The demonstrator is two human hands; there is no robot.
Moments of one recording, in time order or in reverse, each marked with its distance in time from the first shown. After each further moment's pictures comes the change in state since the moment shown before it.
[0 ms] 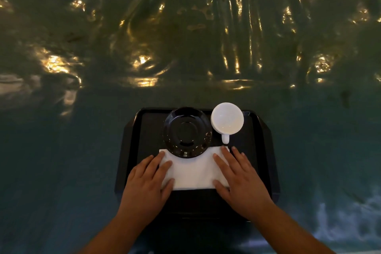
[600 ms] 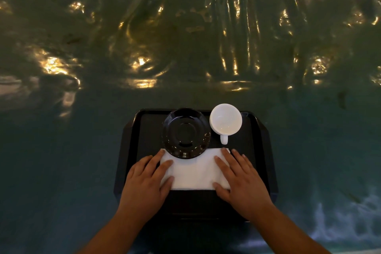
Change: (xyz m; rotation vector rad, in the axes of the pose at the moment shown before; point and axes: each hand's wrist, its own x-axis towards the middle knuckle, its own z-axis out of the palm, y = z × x) left_hand 0.007 -0.002 0.000 0.025 0.013 0.008; right_hand -0.004 0.004 0.002 -0.043 0.038 0.003
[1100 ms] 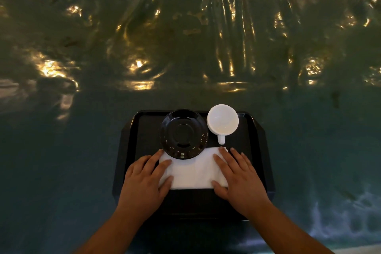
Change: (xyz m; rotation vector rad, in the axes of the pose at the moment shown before) left_hand 0.005 -0.001 0.000 0.008 0.024 0.026; right_hand 0.002 0.004 0.003 -0.009 0.030 0.007
